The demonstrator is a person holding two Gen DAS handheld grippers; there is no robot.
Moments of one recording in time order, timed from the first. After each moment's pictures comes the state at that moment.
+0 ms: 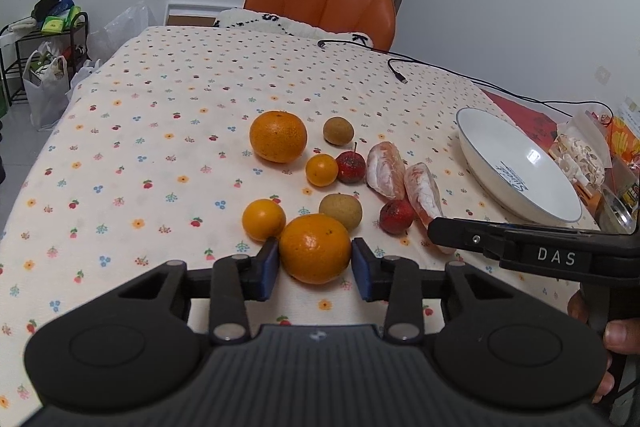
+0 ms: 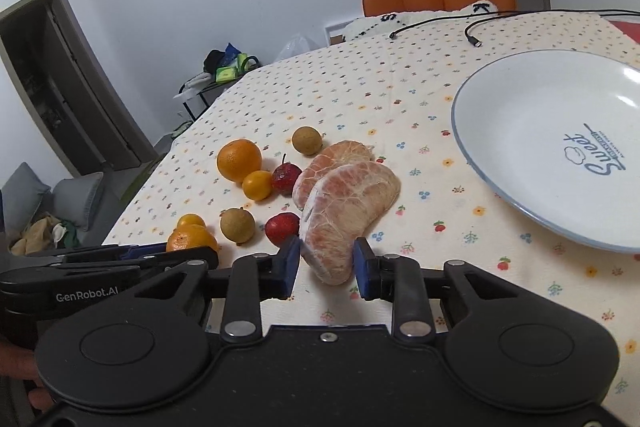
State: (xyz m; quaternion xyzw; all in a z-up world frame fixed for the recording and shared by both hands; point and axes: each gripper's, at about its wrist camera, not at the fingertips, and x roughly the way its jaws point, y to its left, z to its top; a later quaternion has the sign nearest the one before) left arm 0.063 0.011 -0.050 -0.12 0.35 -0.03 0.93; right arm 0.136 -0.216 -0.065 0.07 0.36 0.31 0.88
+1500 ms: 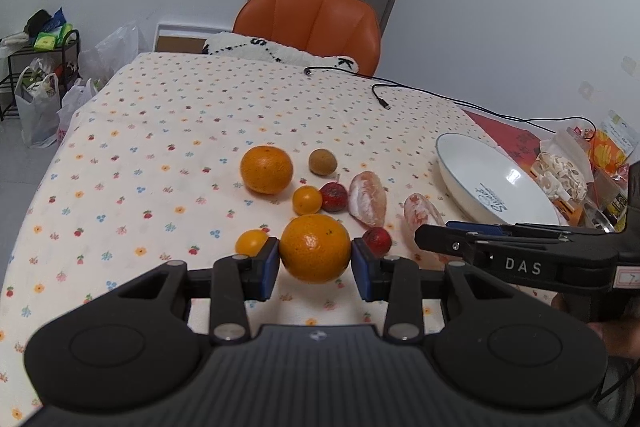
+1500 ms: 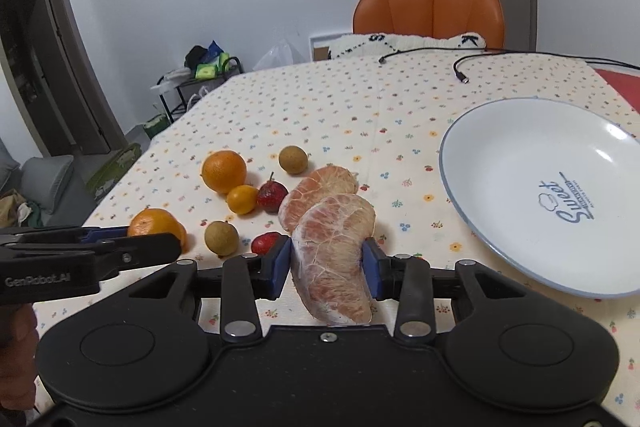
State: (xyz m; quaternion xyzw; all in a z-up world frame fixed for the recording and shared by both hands) left arm 0.055 0.012 -0.030 -0.12 0.32 -0.05 0.94; right arm 0.131 -0.205 -0.047 0.01 0.33 0.27 0.90
